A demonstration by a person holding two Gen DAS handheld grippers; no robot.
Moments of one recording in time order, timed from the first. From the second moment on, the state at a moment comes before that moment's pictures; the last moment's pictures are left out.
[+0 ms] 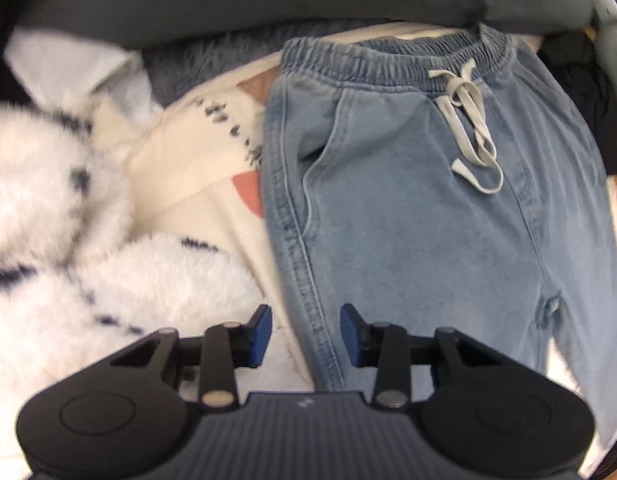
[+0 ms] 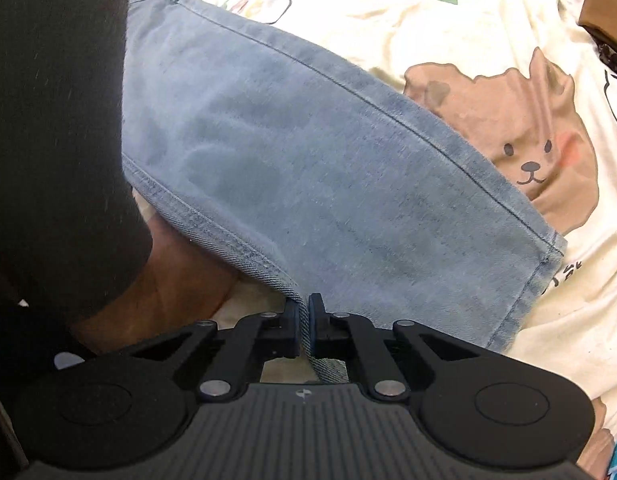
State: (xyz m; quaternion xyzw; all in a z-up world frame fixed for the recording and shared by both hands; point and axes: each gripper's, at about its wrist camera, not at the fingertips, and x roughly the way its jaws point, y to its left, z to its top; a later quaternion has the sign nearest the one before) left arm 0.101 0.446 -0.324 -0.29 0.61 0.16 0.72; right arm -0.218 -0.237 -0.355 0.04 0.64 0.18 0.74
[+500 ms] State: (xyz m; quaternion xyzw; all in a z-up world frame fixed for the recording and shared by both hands) left arm 0.098 0.441 -0.364 -0.35 0.59 0.16 0.71; right arm -0.200 -0.241 -0.339 0.02 0.64 0.15 0.76
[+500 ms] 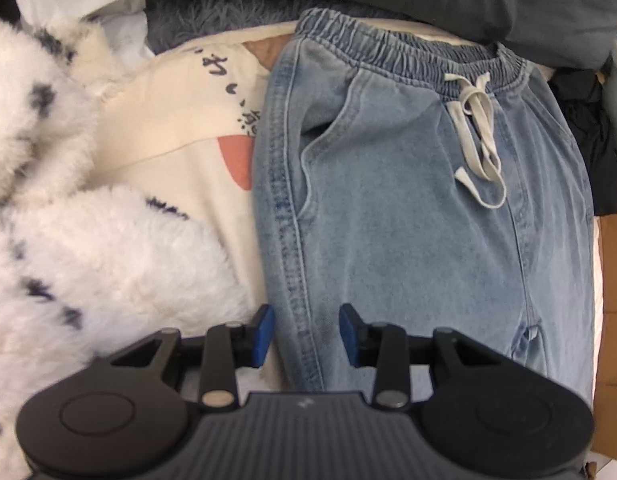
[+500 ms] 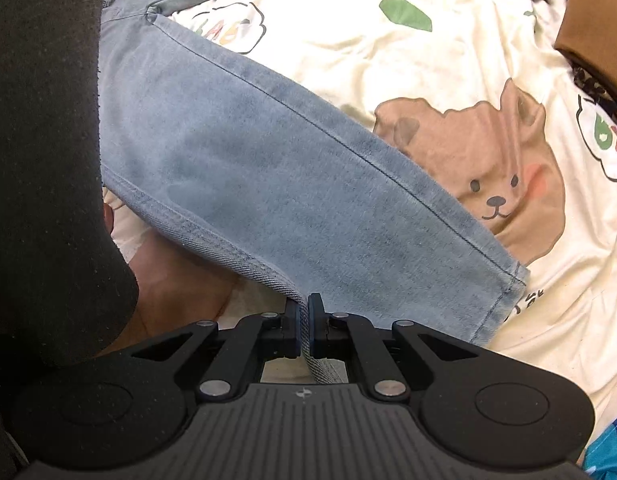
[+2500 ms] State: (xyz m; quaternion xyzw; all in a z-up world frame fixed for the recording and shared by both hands) left arm 0.169 0.389 -0.285 -0.38 0.51 0.08 0.76; right arm -0.143 -0.256 -0.246 -0.02 0.55 0.06 0.83
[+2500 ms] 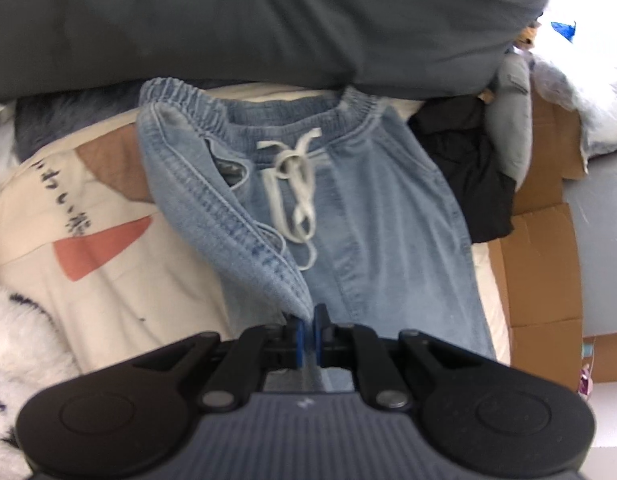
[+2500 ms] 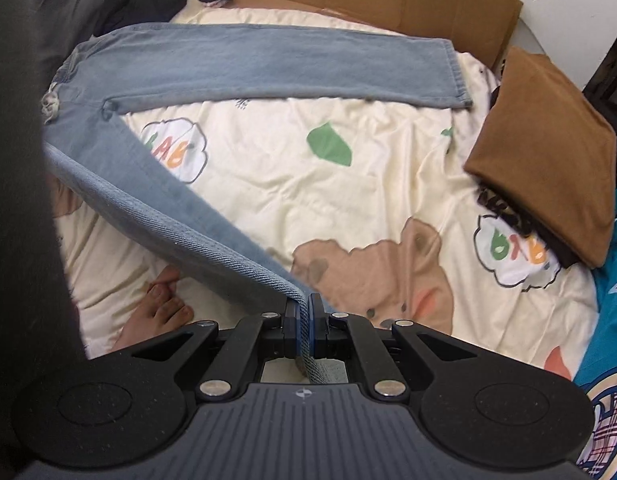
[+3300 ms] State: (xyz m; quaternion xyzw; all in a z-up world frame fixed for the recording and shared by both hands) left arm 0.242 0.326 -0.239 -0.35 0.51 0.06 0.78; right arm -0.075 -0.294 -0.200 -0.02 0.48 0.05 0.88
